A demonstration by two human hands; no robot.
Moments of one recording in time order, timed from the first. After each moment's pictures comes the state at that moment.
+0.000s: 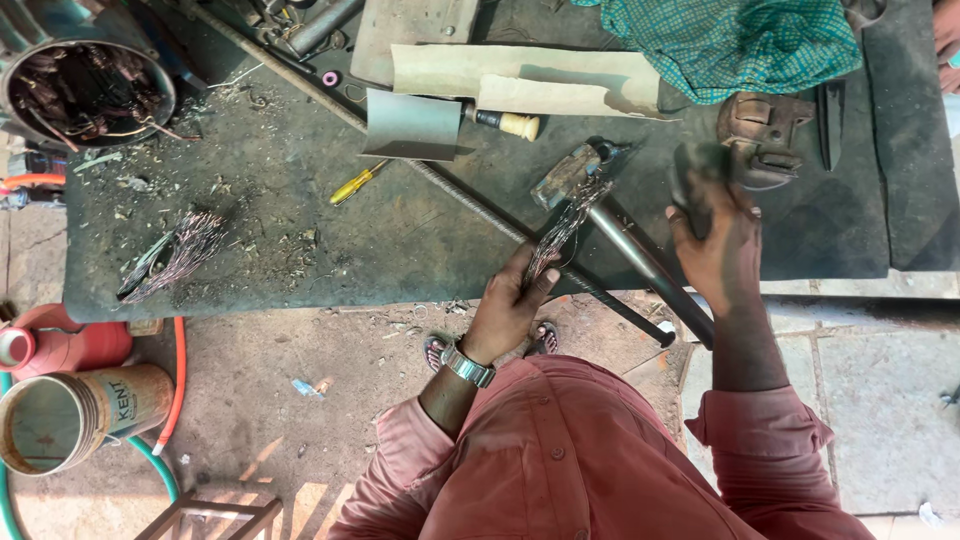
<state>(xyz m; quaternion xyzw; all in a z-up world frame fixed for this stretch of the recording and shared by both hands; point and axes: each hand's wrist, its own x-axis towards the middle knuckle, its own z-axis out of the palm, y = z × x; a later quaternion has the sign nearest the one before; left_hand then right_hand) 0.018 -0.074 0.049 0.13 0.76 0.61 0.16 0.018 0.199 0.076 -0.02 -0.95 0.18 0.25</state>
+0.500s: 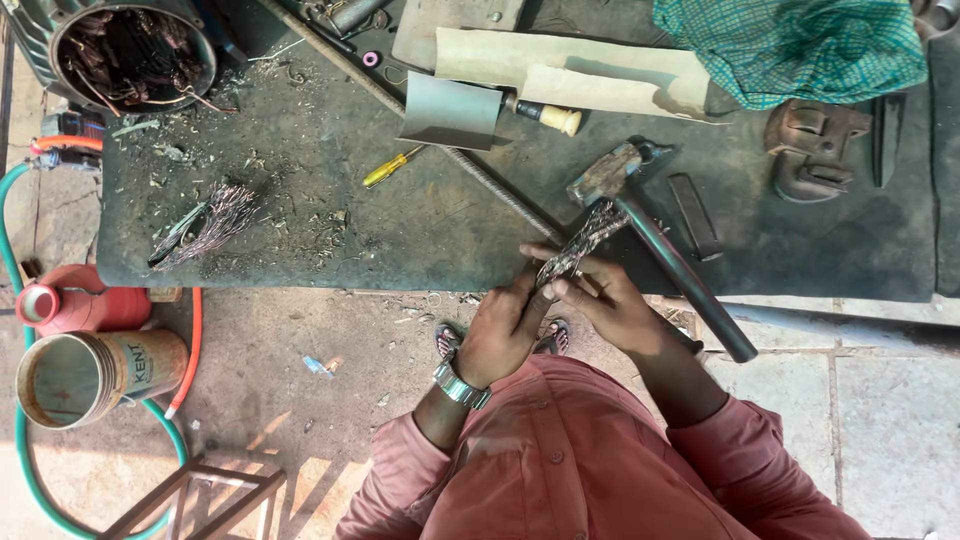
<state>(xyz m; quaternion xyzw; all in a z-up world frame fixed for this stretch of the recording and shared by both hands) 0.039 -0.116 0.078 0.21 0.83 0.52 0.03 0.034 0.081 0.044 0.12 -0.61 0.77 -0.16</state>
